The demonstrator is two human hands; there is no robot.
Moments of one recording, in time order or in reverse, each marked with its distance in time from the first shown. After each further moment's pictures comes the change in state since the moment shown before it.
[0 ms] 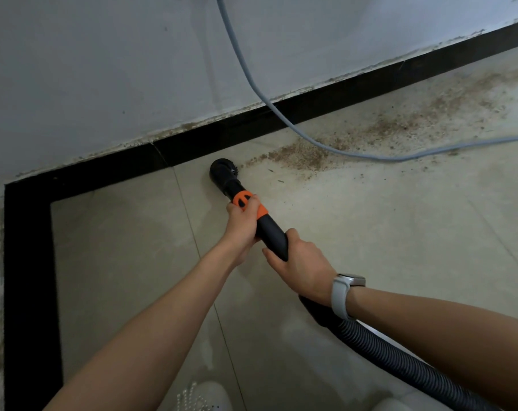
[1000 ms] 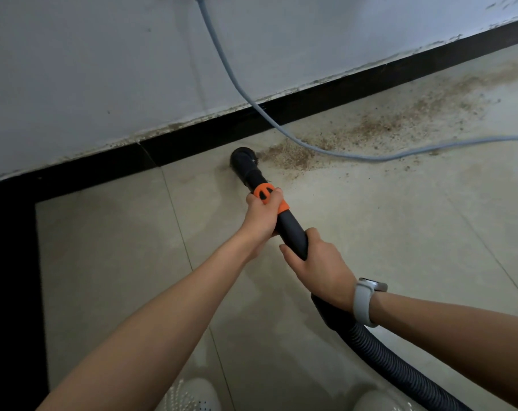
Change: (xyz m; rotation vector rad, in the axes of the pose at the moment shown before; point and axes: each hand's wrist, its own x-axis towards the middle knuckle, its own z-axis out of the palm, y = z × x) left_hand -0.022 0.006 0.050 0.106 -0.117 -0.020; right_hand -0.023 0.030 -0.026 0.053 0.107 0.080
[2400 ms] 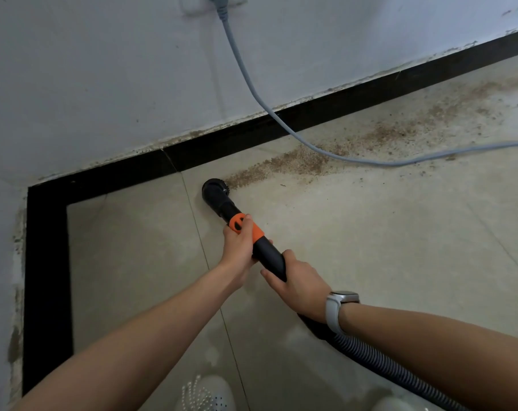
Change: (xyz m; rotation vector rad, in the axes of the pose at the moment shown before) left_hand -0.022 -0.033 -0.060 -0.174 0.183 -0.031; right_hand -0.004 -0.013 0.049 -0.024 -0.218 -0.117
